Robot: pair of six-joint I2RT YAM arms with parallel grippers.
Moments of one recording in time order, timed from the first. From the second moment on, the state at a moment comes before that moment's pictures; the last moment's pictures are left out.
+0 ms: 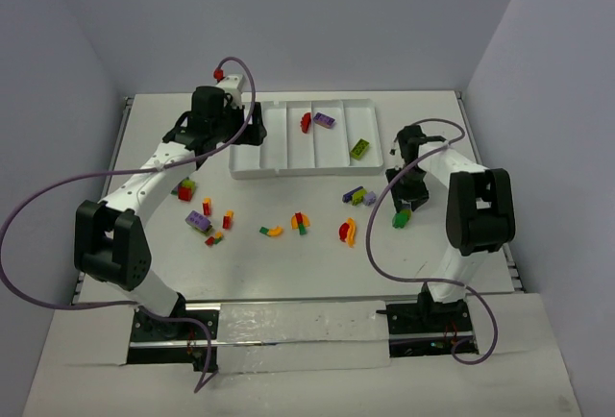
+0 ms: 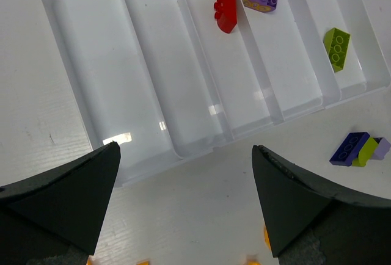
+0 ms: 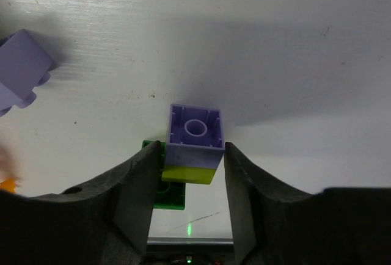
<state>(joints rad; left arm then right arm) -0.36 1.60 1.31 -0.25 0.08 -0.18 0.07 1.76 1.15 -0.86 0.04 -0.03</state>
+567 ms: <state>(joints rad) -0.36 1.58 1.27 -0.21 0.18 -0.15 0.01 1.73 1.27 -0.86 -0.23 0.06</state>
